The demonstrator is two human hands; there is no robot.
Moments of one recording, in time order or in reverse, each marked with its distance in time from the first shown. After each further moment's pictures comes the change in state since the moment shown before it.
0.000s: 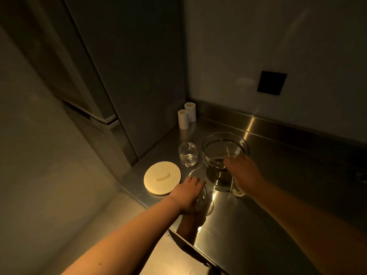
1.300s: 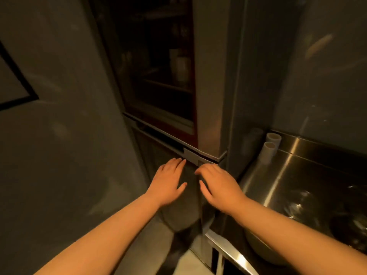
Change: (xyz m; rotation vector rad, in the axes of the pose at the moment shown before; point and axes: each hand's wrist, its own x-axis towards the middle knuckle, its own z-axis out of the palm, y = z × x) left_hand -0.100 -0.414 -0.035 0.019 0.414 -0.261; right_hand 0.252 -0.342 -0.044 0.331 0.410 -0.348
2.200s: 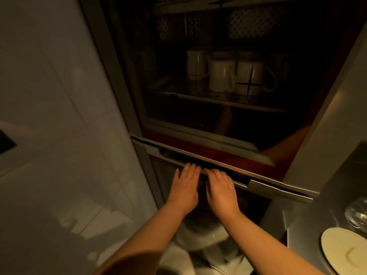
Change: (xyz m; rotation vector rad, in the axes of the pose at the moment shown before) left_hand 0.098 -0.178 0.033 -0.051 -0.047 0.157; right_hand 0.180 -0.048 0.159 -0.174 0.217 0.512
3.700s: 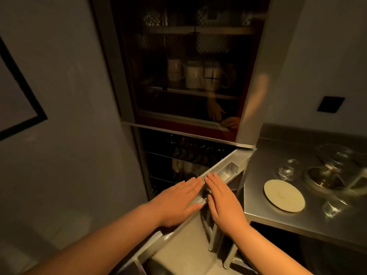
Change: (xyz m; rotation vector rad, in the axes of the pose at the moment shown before) left_hand -0.186 0.033 -0.079 -0.110 -0.238 0.526; right_hand -0.177 -0.058 -0.112 0.025 -0.077 0.060
